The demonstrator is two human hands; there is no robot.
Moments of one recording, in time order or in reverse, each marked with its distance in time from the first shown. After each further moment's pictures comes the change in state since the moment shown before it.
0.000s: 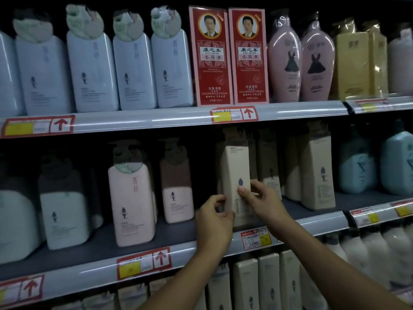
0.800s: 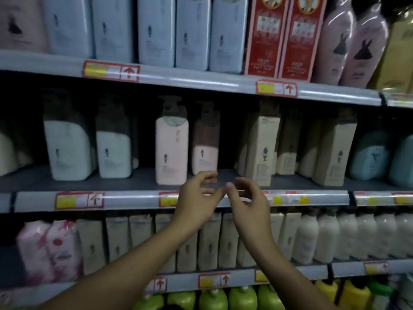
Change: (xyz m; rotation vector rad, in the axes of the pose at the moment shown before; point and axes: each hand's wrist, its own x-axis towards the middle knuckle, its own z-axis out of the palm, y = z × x) left_hand -0.064 0.009 -0.115 -0.009 -0.067 -0.044; right_hand -0.144 -0.055 0.089 -0.063 0.166 -0.038
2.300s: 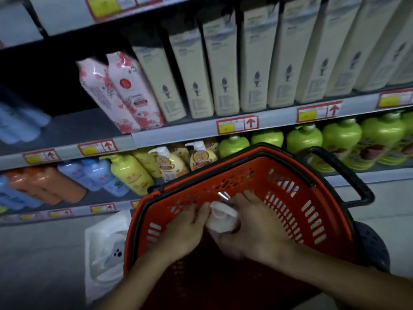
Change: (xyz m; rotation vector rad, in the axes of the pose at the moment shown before) left_hand -0.295 -0.255 -0.199 0.588 -0.472 -0.780; right_hand -0.343 0.124 0.135 -0.532 -0.890 0.137
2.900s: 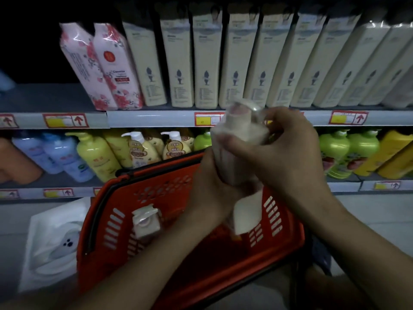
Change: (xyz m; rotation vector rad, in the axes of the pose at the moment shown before) left_hand -0.021 0.122 0.044 -0.668 0.245 0.410; right_hand -0.008 -0.041 -0.143 0.263 0.554 0.122
